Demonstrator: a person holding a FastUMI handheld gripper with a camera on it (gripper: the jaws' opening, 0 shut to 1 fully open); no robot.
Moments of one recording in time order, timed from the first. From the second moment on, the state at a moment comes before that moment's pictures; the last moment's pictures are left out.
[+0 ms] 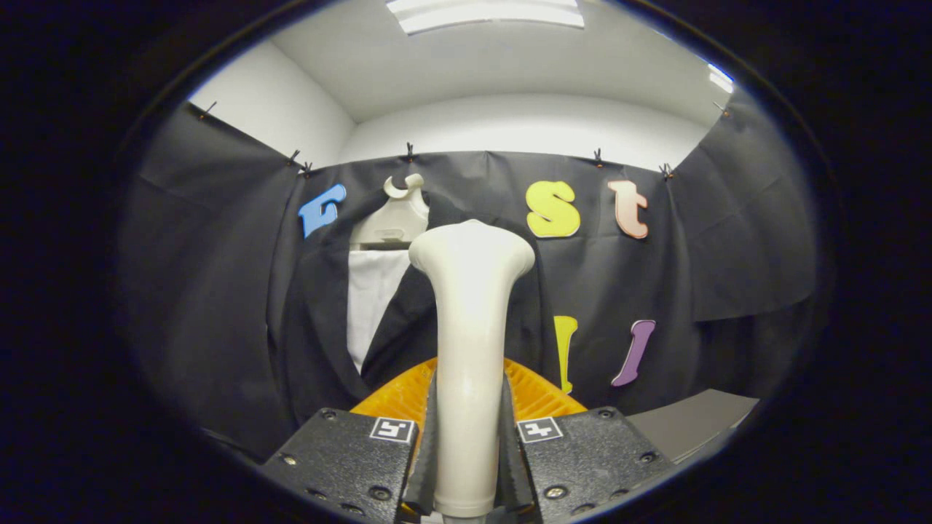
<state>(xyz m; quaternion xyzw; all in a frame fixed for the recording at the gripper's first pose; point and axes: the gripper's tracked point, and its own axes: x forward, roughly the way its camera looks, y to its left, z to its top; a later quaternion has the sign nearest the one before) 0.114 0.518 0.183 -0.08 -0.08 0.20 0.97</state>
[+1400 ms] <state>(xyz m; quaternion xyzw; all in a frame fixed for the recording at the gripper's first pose) 0.086 0.464 -0.039 -0.14 0.09 0.19 0.97</state>
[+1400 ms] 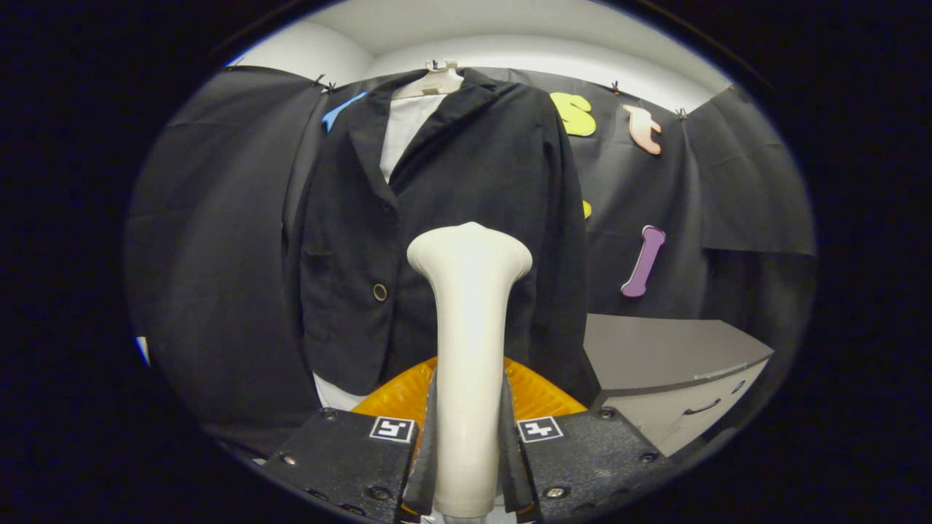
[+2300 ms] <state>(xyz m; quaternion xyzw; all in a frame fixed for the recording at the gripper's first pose) 0.074 0.420 -0.194 -0.21 0.22 0.17 0.94</state>
